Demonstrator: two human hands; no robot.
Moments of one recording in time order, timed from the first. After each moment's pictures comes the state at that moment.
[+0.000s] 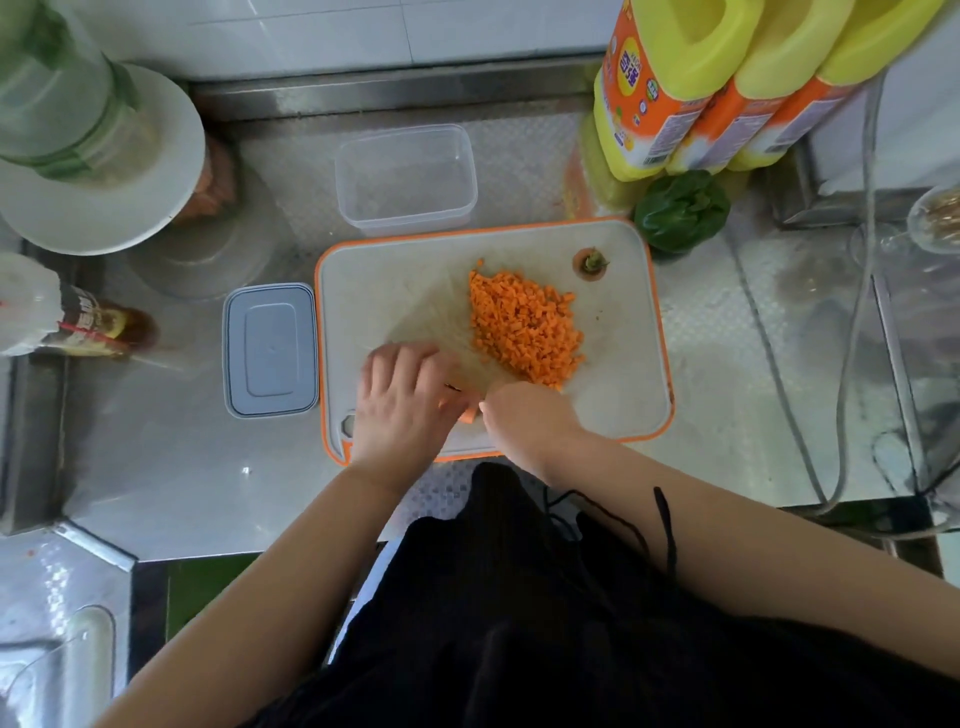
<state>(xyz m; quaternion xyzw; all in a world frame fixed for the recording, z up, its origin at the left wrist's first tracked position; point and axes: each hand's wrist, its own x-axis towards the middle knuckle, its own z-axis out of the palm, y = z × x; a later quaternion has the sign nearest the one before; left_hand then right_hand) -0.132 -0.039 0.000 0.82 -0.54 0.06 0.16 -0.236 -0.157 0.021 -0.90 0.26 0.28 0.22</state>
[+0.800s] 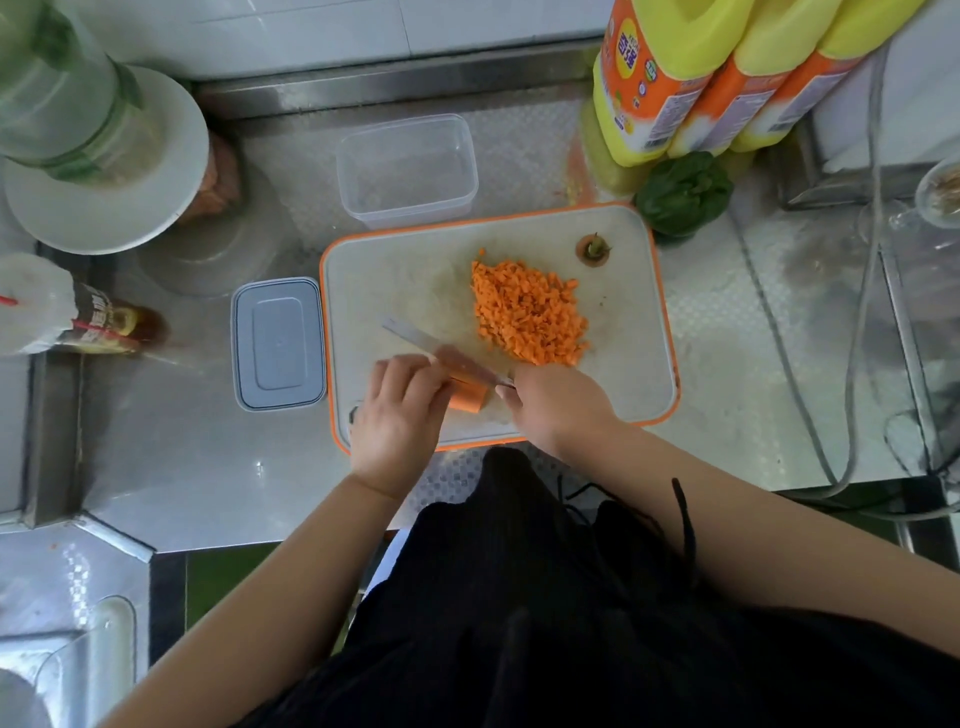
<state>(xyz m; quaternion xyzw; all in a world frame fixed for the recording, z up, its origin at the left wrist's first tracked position) -0.138 -0.017 -0.005 0.81 -0.52 0.05 0.28 -0.258 -0.168 0.042 -0.89 0.28 0.23 0.27</state>
